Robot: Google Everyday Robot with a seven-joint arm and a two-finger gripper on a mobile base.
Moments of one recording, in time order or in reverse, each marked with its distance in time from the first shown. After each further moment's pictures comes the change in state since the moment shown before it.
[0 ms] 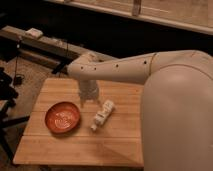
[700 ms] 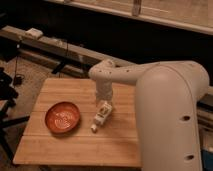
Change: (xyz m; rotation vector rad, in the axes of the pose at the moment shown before) arm -0.039 -0.064 0.079 -0.009 0.037 0.168
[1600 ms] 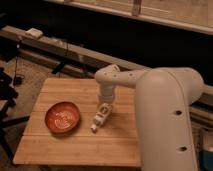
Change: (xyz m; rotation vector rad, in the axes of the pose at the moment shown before) arm -0.004 0.002 0.037 -0.046 0.071 0.033
